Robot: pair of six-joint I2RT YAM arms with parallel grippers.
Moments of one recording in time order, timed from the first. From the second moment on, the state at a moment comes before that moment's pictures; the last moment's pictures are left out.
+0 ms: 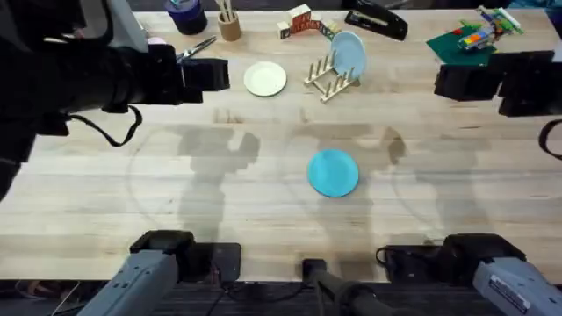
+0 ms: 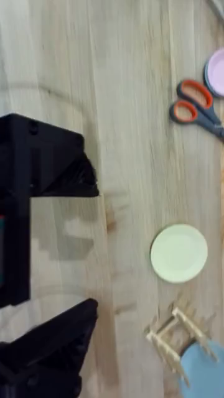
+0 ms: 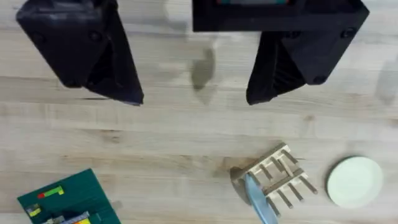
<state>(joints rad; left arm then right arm) 0.00 0.95 1.05 -0.90 0.16 -0.03 0.00 0.85 1.03 -0.92 -0.03 0.01</state>
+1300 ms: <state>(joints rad) -0.17 1.16 0.65 -0.45 1.04 -0.14 0.00 0.86 1.03 -0.90 -0.03 0.01</state>
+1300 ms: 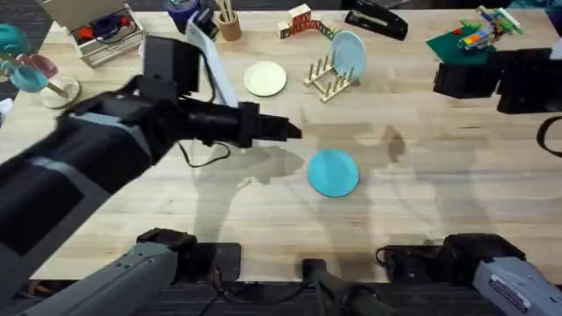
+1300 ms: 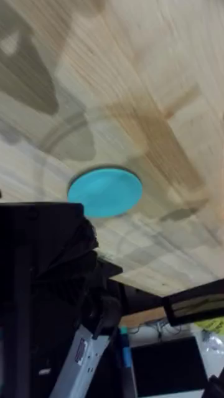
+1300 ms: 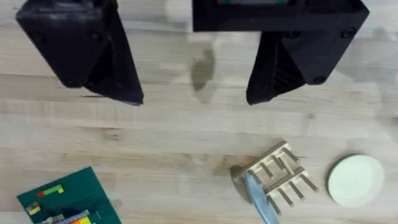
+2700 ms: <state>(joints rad) -0.39 1.68 0.62 -0.09 1.04 -0.35 0.00 0.86 1.03 -0.90 -0.03 0.01</state>
